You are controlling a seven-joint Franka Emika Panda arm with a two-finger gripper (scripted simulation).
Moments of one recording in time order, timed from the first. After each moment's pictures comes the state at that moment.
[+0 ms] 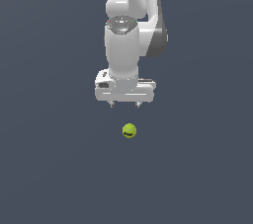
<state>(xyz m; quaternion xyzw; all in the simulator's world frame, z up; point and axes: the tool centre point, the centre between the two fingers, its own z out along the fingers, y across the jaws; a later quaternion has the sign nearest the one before) 0.016 -0.006 0.201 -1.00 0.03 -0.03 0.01</state>
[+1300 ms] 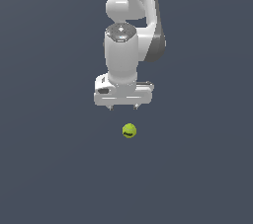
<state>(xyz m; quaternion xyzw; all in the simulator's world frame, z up) 0.021 -0.012 0.188 -1.00 -0.03 -0.03 0.00</state>
